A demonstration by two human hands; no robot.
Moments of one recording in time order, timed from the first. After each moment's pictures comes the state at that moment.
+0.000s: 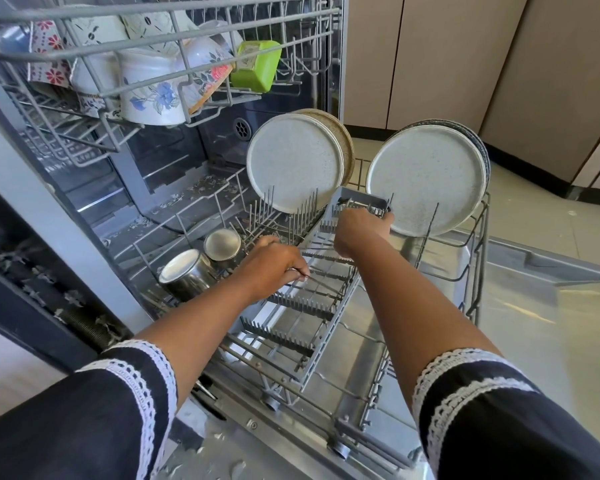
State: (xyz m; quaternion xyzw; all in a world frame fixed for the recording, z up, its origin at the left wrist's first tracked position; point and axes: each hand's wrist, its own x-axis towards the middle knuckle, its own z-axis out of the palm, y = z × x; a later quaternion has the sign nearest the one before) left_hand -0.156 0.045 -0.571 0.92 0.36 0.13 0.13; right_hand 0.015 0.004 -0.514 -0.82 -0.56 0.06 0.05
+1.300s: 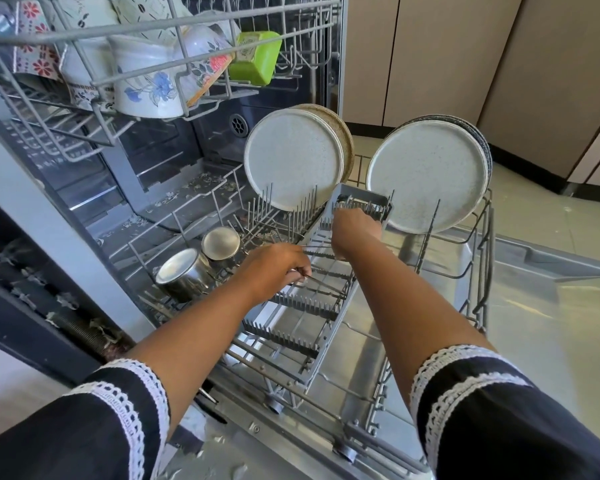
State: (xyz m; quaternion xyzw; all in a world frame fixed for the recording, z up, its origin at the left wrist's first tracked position) left_hand -0.159 0.037 -0.570 0.93 0.31 0.15 0.10; right_hand 0.005 0.010 -0.524 -0.82 -0.55 0.09 0.09
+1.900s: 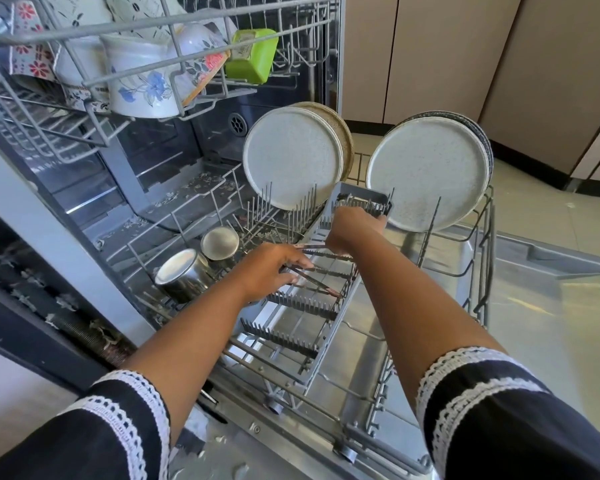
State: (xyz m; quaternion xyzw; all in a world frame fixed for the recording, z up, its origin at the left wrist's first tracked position) left_hand -0.167 0.048 -0.577 0.88 0.35 0.16 0.28; right_hand 0.011 0.017 -0.525 -0.82 -0.56 0.11 0.08
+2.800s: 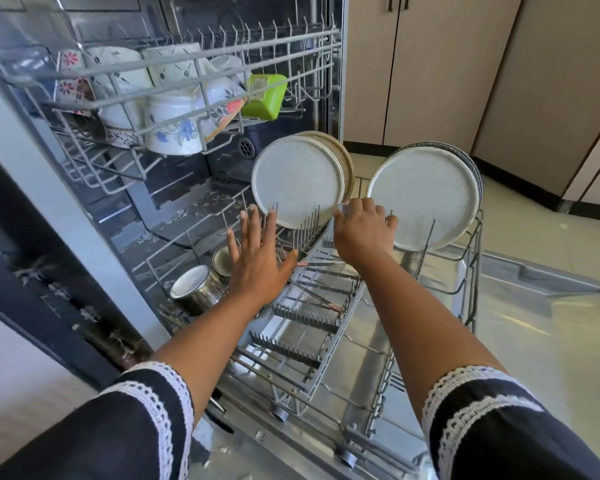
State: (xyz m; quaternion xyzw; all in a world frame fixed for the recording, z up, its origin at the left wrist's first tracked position) left_hand -0.160 0.046 -0.558 0.82 0.53 0.21 -0.03; right_hand 0.018 0.004 -0.510 -0.82 -0.53 -0.02 0.23
